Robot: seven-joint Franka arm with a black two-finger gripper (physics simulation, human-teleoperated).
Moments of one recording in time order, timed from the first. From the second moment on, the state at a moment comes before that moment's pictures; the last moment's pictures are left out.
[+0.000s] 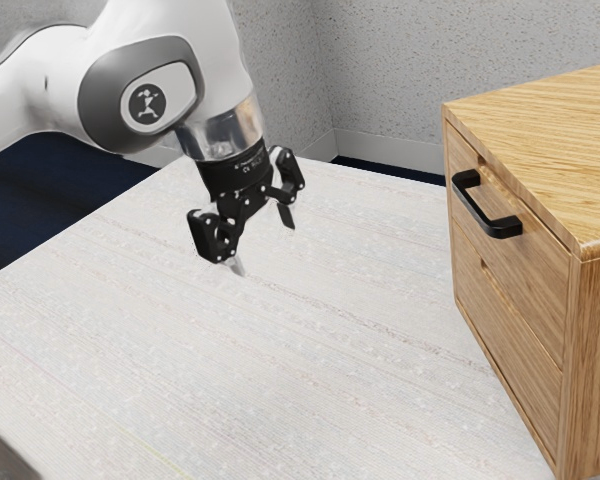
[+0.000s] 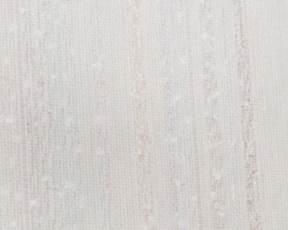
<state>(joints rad) -0.44 -0.03 0.35 -1.54 0.05 1.61 -1.59</state>
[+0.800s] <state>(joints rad) -0.48 -0.01 0.26 -1.63 0.04 2.02 -1.43</state>
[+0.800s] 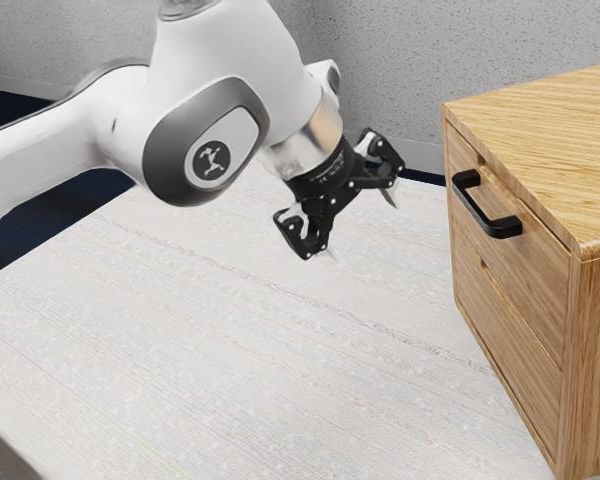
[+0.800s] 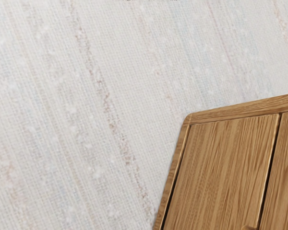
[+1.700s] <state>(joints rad) -0.55 0.14 0.27 -1.47 0.01 2.14 -1.16</state>
